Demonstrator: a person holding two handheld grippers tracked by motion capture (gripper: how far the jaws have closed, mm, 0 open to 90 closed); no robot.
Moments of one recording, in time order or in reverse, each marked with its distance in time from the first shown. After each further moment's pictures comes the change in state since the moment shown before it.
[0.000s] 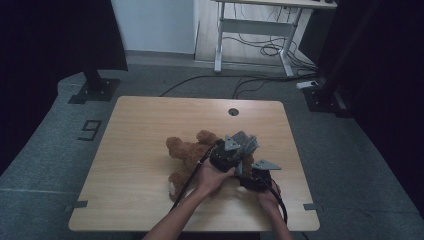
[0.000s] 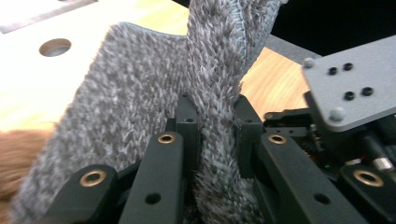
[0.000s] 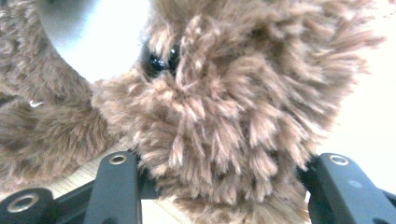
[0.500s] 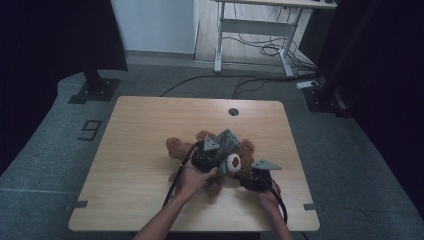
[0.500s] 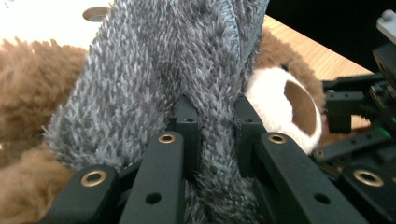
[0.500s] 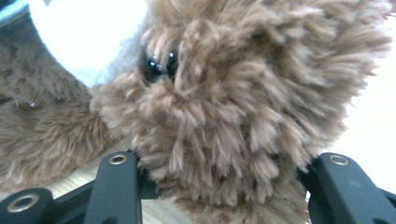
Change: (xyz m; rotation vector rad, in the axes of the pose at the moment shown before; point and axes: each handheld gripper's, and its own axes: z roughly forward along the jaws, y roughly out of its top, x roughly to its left) left arm 0.036 -0.039 -0.019 -0.001 0.035 -0.074; right arm -0.001 0.000 0.000 0.001 0.001 -0.002
